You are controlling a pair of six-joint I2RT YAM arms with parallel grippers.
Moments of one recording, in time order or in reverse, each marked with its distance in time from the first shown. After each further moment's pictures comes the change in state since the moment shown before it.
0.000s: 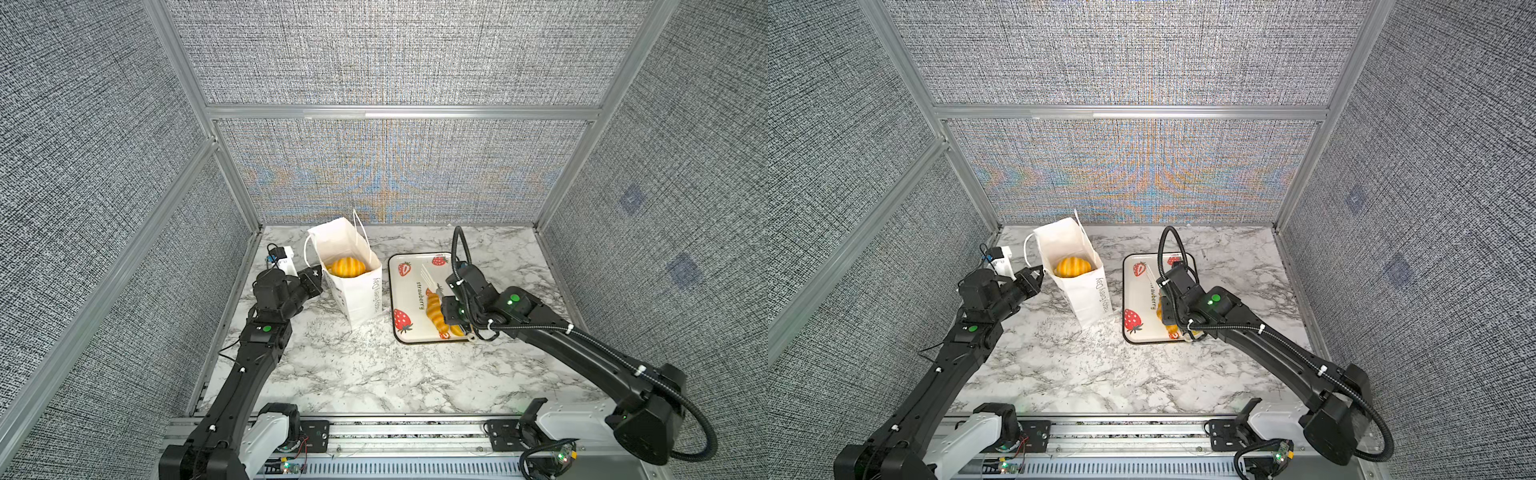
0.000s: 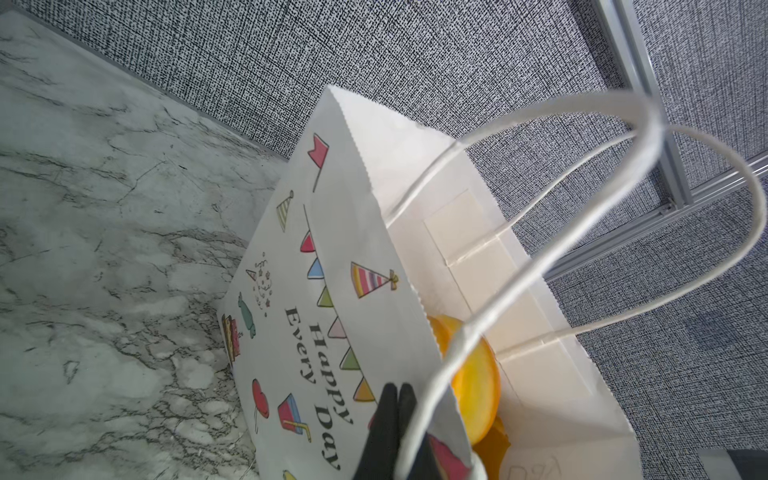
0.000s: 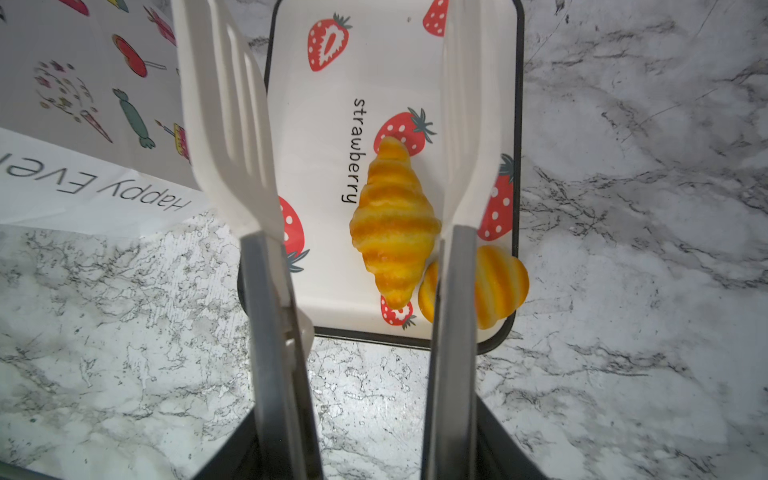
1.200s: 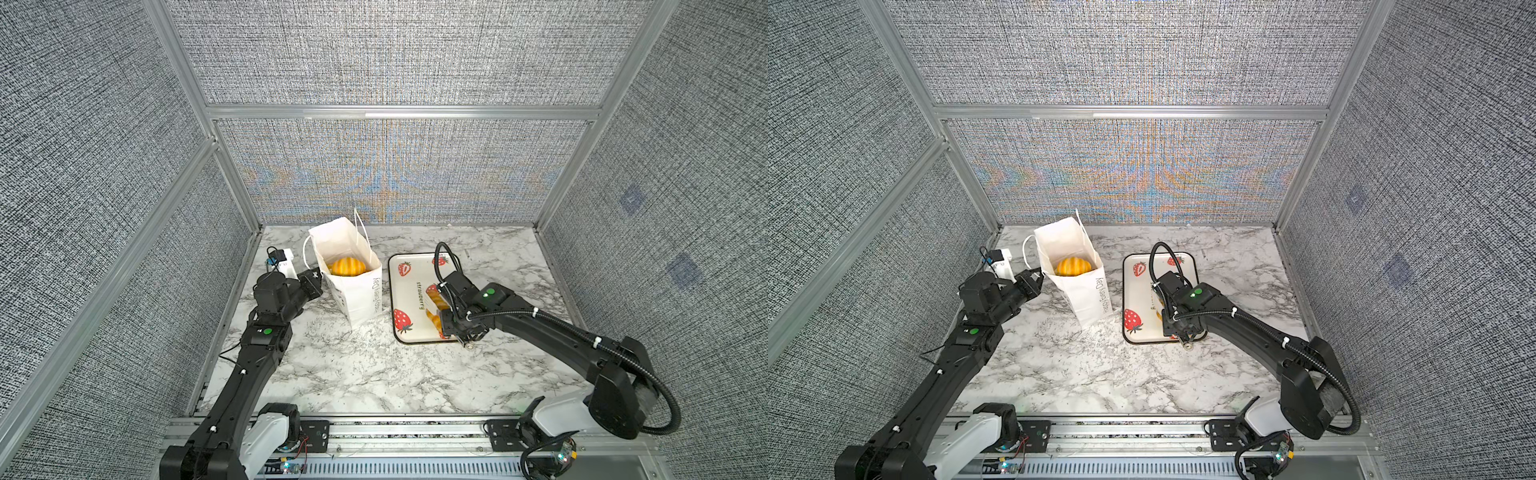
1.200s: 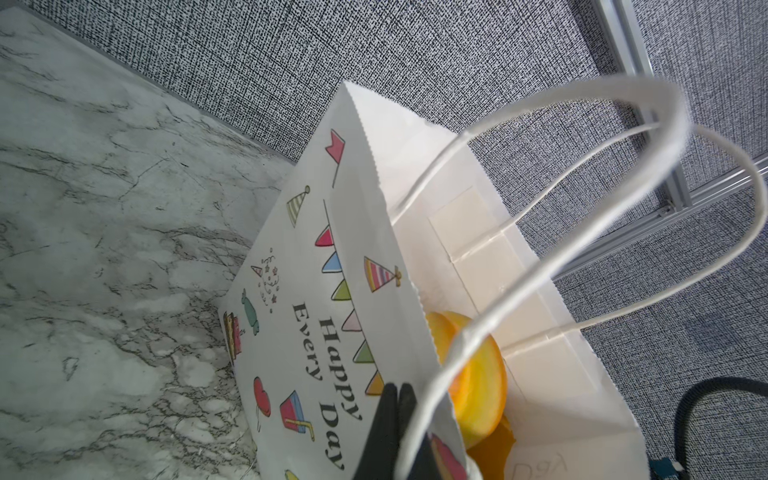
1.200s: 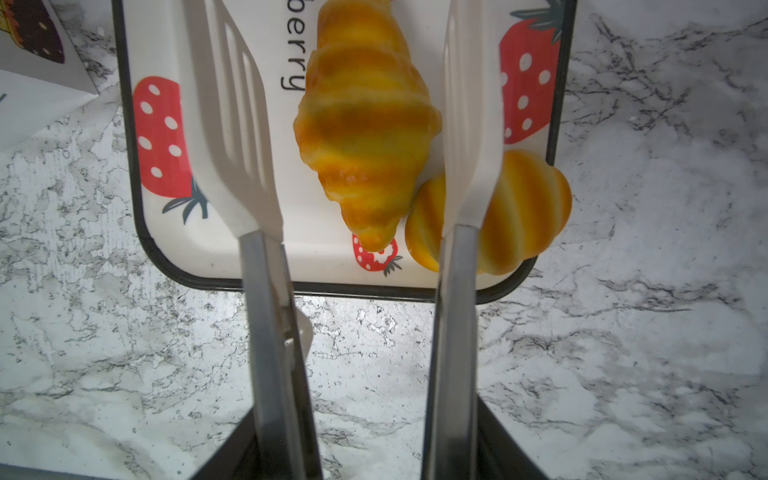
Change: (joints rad) left arm 0.000 -0.007 -0.035 0.034 -0.001 -0.006; right arm -0.043 0.146 -0.047 -0.068 -0.104 0.028
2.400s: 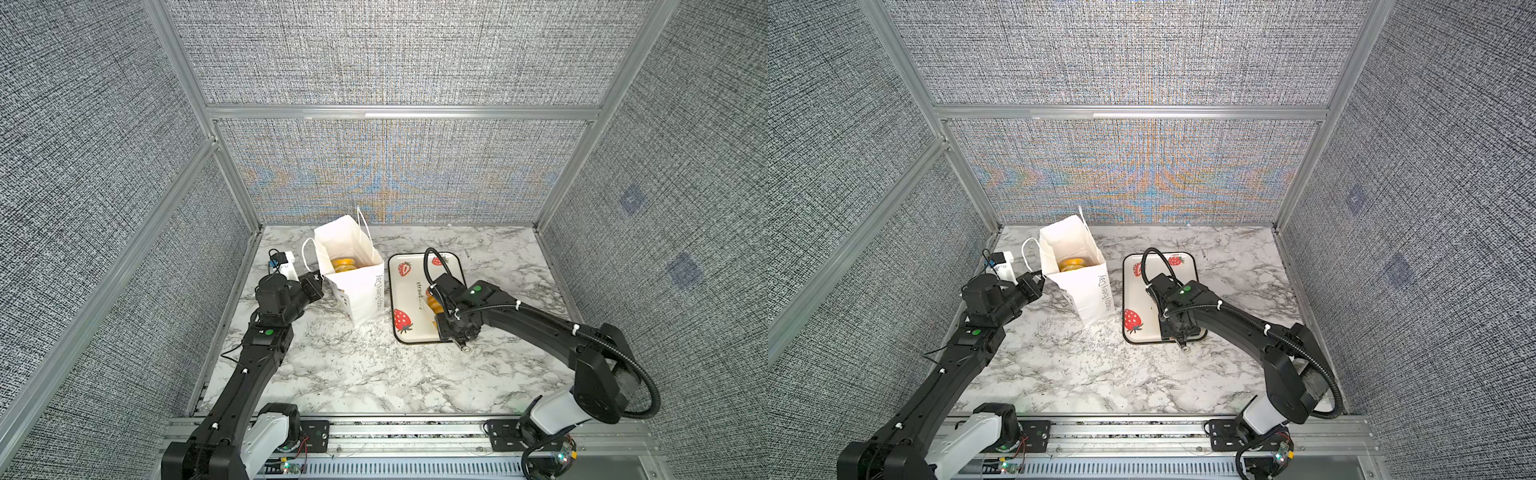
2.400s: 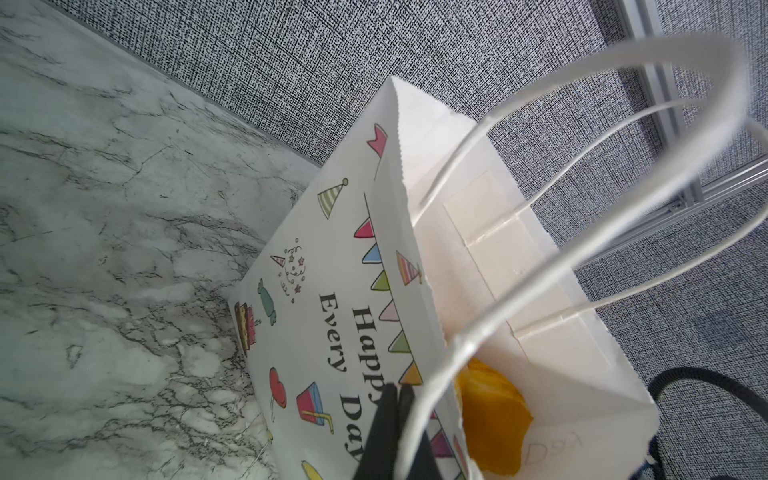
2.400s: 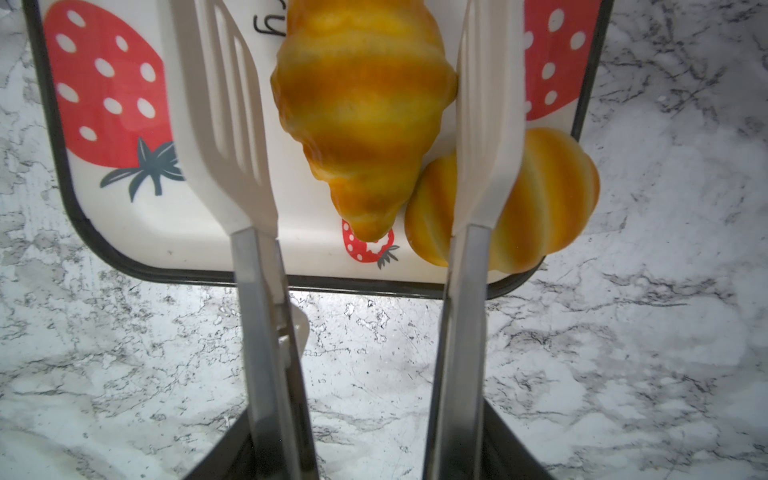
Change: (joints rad) left arm 0.000 0.006 -0.026 0.014 0.000 0.000; right arm 0.016 0.099 0.040 -0.052 0.016 -0.029
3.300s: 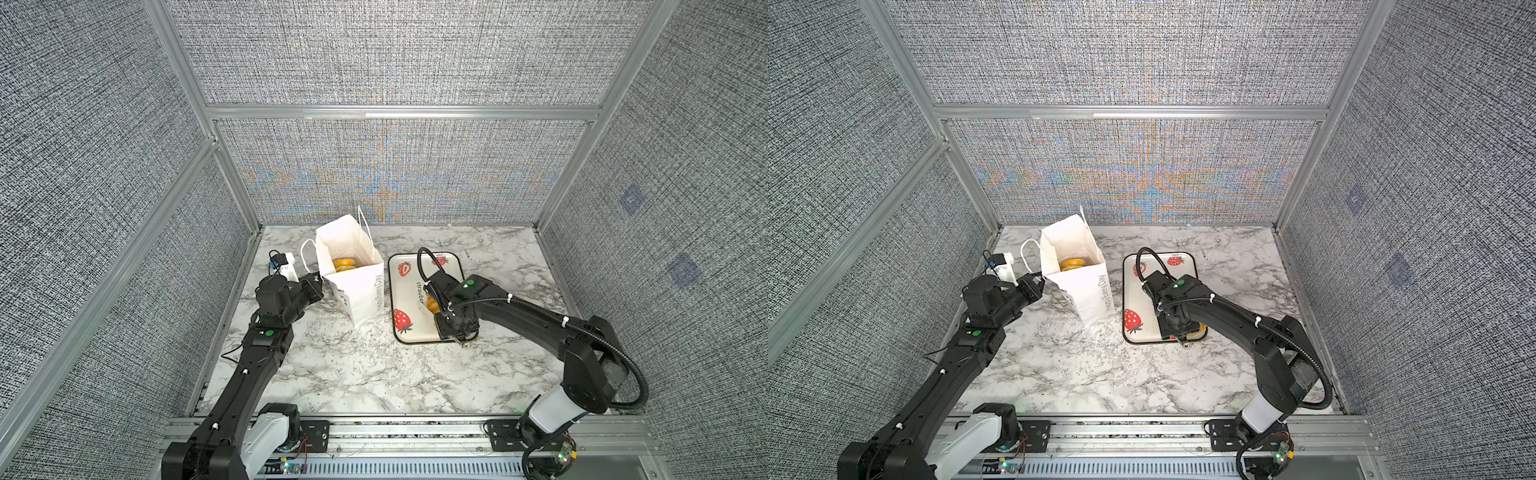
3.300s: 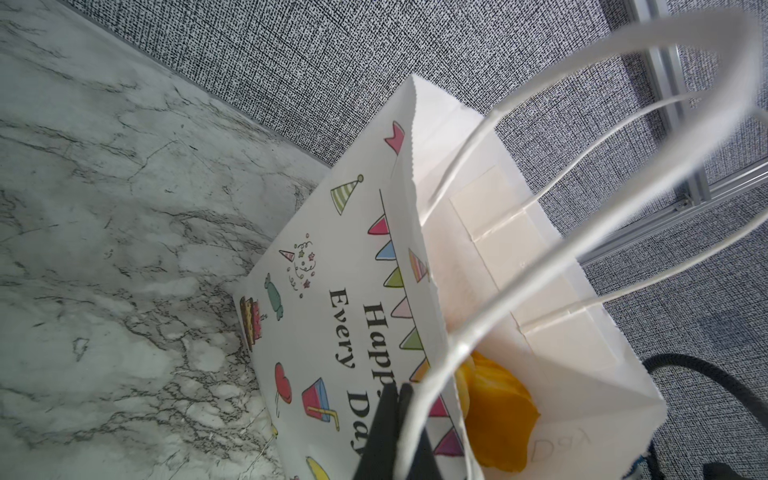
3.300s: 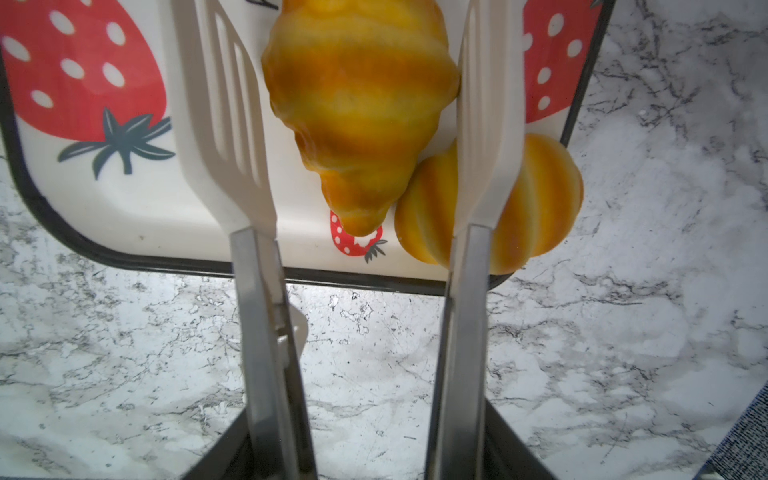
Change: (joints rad) left arm 0.000 -0.001 -0.010 -0.001 -0.004 0.001; right arm 0.000 0.074 0.074 -0.085 0.009 -0.069
